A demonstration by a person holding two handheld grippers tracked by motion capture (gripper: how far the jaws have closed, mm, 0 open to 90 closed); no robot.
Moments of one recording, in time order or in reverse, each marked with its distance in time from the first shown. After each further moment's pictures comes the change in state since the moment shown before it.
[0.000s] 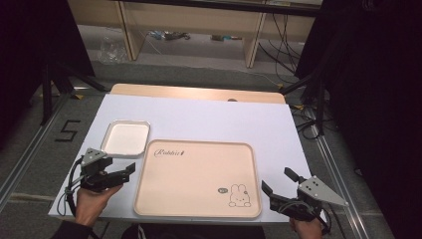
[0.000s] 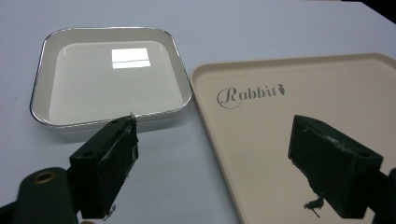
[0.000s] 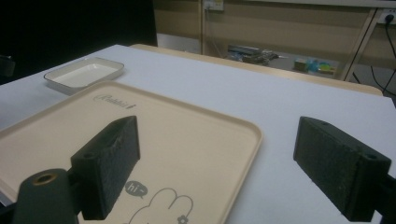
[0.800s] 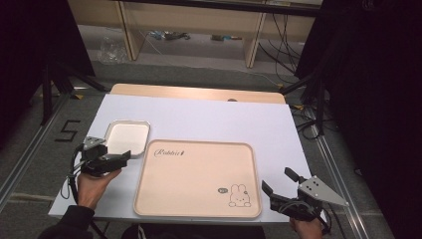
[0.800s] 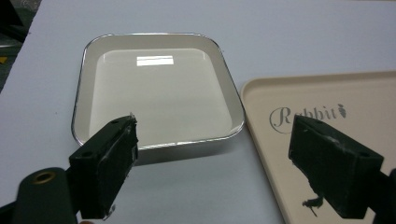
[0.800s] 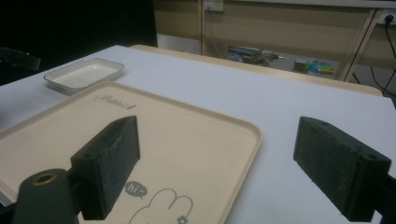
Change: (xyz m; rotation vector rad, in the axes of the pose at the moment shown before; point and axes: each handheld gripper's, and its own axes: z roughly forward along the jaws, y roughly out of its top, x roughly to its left) left arm 0.028 0.018 0.029 0.006 0.098 -0.020; right arm 0.000 0.000 0.000 -0.004 0.001 0.003
